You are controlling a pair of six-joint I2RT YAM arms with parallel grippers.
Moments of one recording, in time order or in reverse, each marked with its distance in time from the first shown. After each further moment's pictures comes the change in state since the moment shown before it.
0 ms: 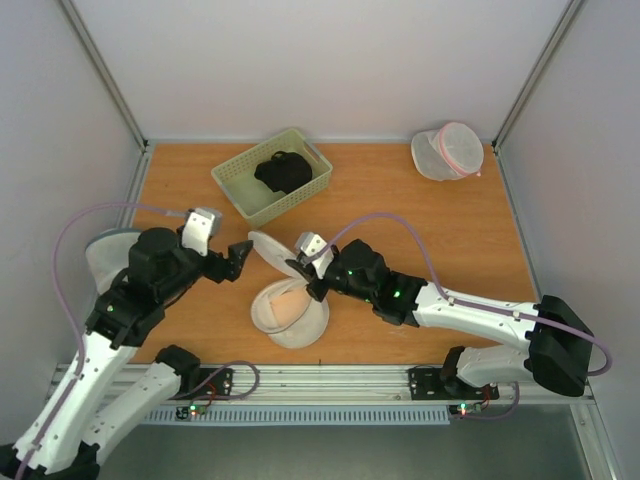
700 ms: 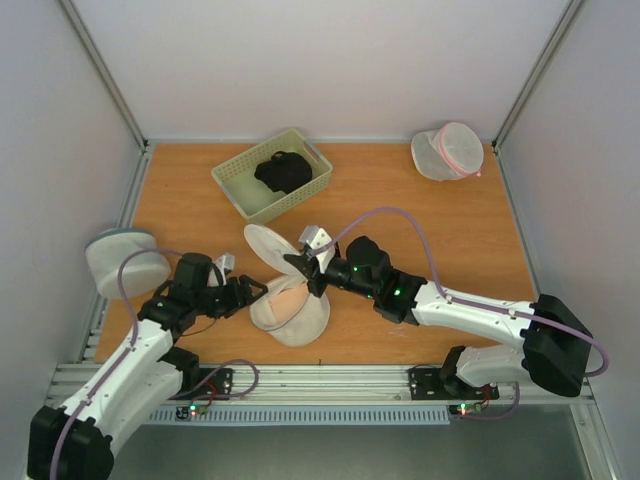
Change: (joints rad) left arm 0.162 0.075 -0.507 0.163 0.430 -0.718; right arm -0.048 0.012 -0.031 0.143 -0.084 0.075
